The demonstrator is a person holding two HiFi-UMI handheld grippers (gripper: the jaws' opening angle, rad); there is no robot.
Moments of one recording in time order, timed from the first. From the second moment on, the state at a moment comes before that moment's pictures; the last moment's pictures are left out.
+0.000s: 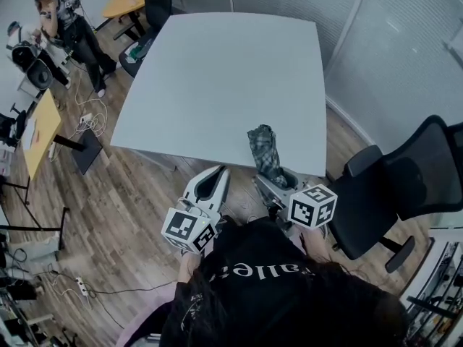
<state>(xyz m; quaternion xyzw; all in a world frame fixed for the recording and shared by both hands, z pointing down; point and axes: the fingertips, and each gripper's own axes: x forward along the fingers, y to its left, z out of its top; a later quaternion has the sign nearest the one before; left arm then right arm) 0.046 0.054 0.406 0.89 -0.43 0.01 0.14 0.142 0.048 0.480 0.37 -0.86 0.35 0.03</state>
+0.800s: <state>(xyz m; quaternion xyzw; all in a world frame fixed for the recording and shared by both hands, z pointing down) 0.038 0.019 0.417 0.89 -0.42 0.03 0.15 0.144 0.013 0.498 0.39 -0.84 0.38 0.02</state>
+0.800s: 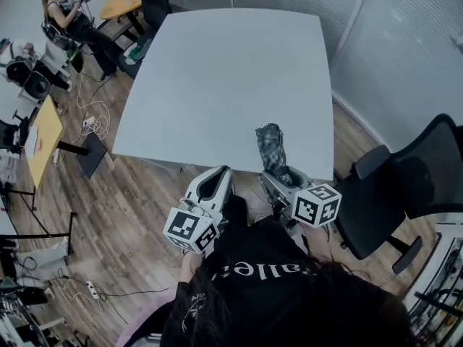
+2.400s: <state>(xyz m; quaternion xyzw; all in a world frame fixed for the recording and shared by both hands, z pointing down) -0.126 -0.202 0.449 0.90 -0.38 0.04 0.19 0.025 -0.323 0.544 0.44 -0.81 0.32 0.20</state>
